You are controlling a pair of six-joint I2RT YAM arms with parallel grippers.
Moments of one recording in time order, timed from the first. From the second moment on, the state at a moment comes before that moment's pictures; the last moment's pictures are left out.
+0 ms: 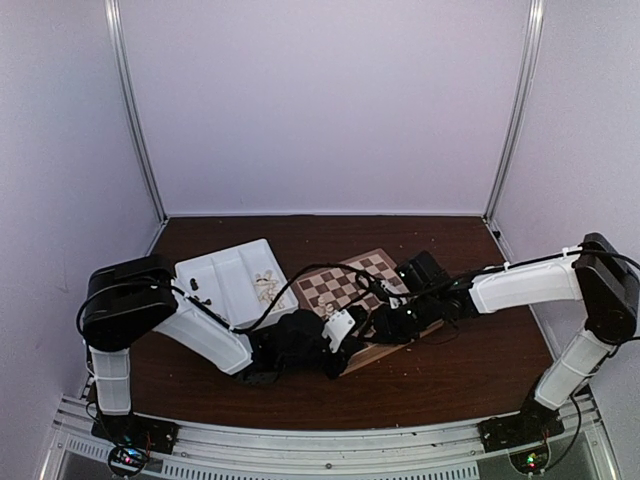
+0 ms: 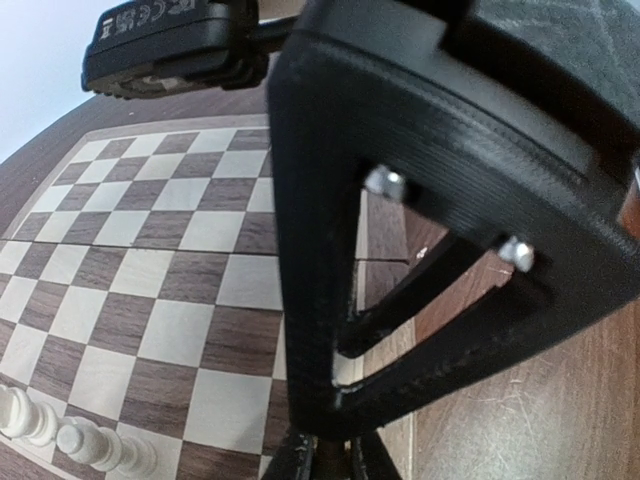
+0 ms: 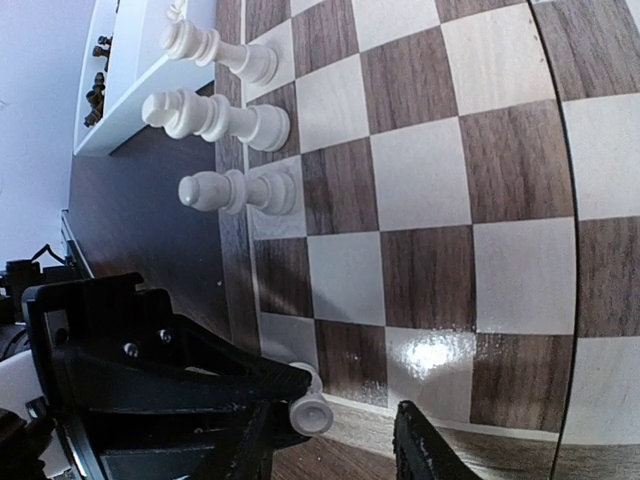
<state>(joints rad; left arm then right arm) -1.19 2.01 0.89 0.71 -0.12 -0.05 0.76 1.60 0.84 -0.15 -0.41 0.66</state>
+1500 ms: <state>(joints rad) -1.21 2.02 0.89 0.68 -0.21 -0.07 0.76 1.46 0.79 -0.12 -0.44 0.72</state>
